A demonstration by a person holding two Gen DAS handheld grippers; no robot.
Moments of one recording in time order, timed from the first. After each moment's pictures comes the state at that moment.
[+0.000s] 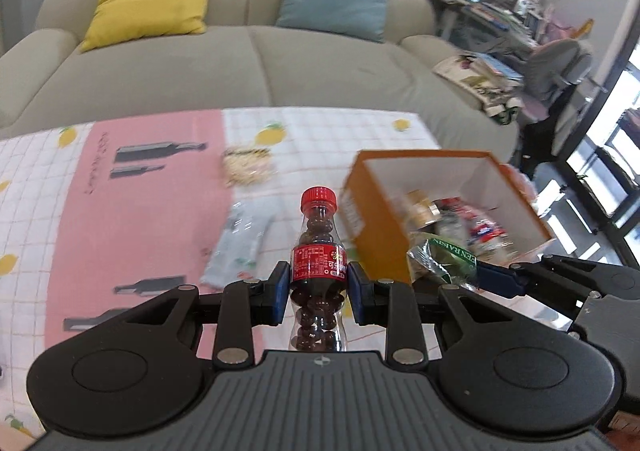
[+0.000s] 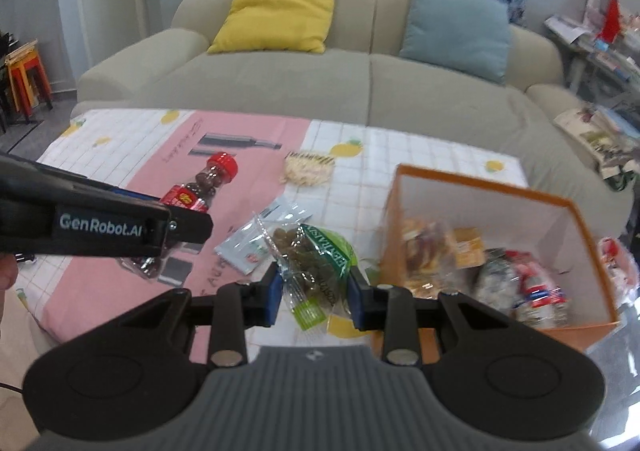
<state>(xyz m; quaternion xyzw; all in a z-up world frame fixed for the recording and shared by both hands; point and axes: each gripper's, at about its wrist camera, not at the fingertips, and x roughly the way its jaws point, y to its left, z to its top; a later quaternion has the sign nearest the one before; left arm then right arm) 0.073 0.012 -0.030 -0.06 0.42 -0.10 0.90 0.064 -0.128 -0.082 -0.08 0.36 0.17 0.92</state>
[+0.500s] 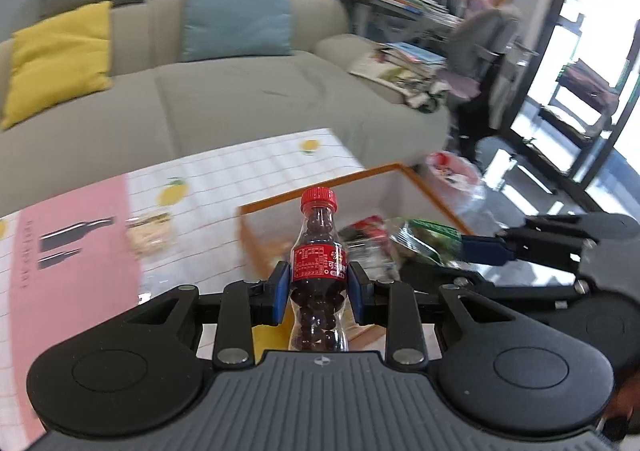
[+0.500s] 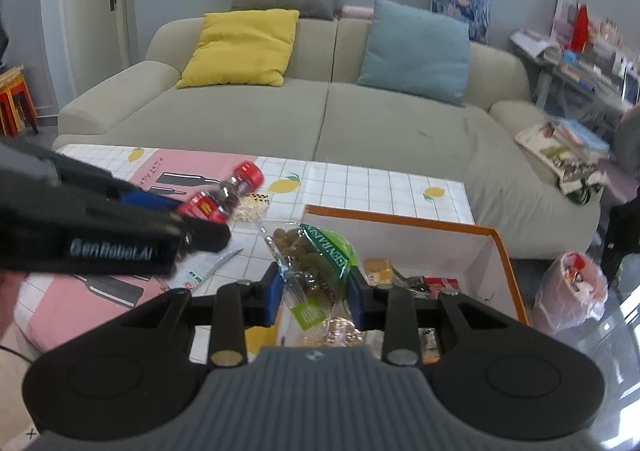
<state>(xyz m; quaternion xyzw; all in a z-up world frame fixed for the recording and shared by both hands) 0.115 -0.091 0.004 0.00 0.39 -0.20 0.90 0.085 -0.233 -0.024 -0.06 0.34 0.15 0.93</state>
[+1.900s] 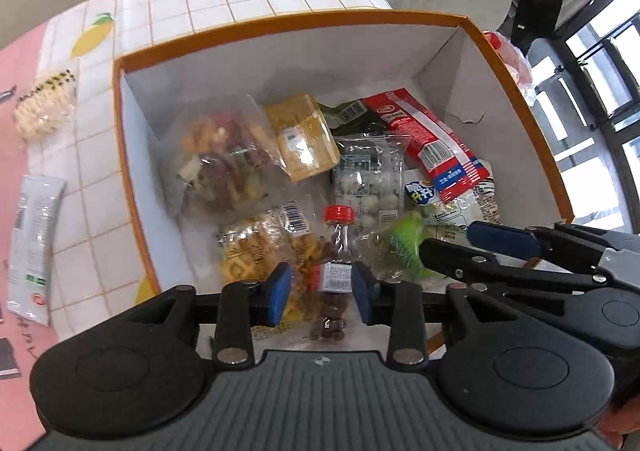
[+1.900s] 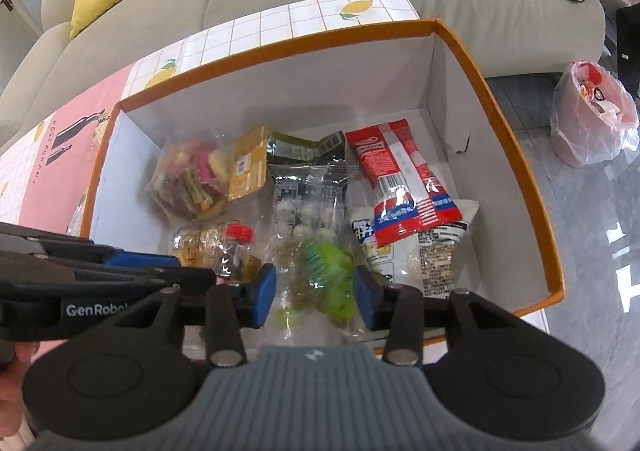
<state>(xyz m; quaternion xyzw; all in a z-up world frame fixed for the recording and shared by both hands) 0.236 -0.171 -0.144 -0.02 0.62 -0.15 0.77 0.229 -0.342 -0.173 0.07 0.55 0.09 0.83</state>
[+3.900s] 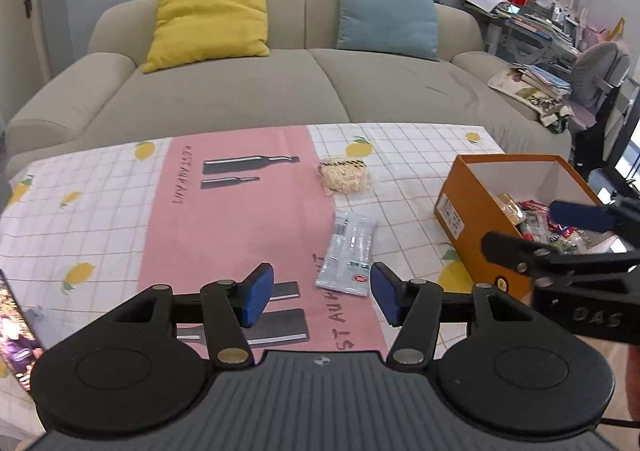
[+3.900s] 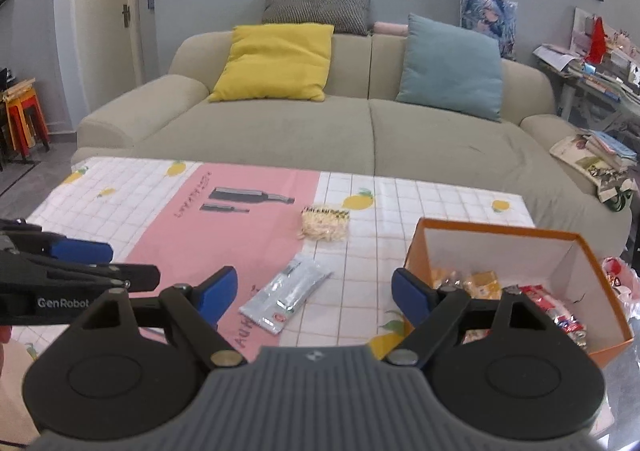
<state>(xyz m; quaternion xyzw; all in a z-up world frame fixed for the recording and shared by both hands) 0.057 0.097 -0.064 -0.02 0.38 -0.03 0.92 0.064 -0.079 -0.076 -0.05 0.30 0.16 0.94</state>
